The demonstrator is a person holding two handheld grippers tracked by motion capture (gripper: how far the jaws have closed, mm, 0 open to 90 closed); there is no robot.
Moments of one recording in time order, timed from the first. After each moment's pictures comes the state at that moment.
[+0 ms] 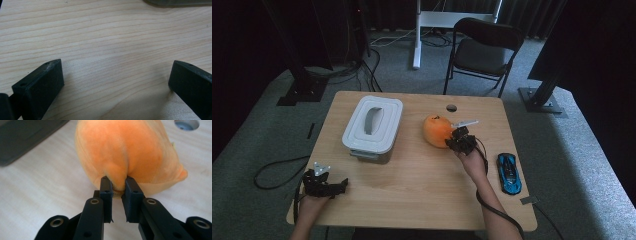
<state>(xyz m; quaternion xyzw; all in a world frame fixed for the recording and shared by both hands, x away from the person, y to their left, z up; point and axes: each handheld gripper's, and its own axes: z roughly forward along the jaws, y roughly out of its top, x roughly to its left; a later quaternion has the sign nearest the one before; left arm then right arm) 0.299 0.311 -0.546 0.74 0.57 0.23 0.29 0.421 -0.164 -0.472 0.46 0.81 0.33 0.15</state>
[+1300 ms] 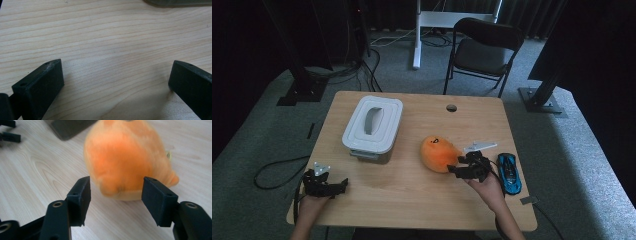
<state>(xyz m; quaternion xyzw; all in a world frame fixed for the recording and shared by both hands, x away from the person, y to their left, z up) 0.299 0.311 -0.546 0.74 0.57 0.23 0.29 0.335 -0.193 -0.451 0.41 0.82 0.39 0.09</state>
